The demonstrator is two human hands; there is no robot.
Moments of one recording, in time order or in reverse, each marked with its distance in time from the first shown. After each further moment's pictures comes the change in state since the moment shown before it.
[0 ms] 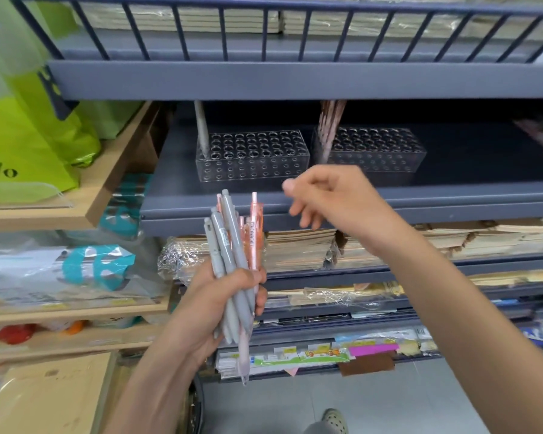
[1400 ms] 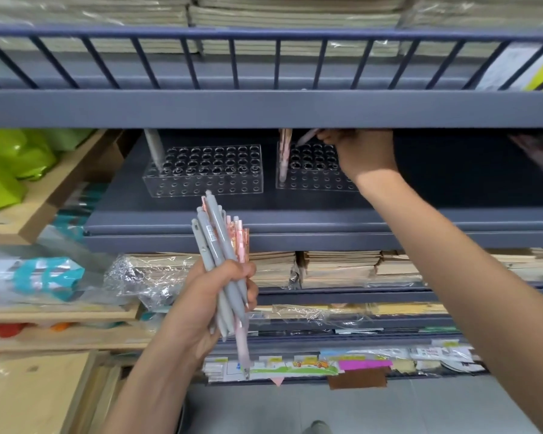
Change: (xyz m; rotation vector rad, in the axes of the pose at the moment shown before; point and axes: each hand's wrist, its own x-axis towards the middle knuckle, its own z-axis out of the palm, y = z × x) left_hand 0.043 -0.015 0.078 -0.121 0.096 0.025; right_hand 0.081 0.021 -0.112 -0.175 0.414 -0.099
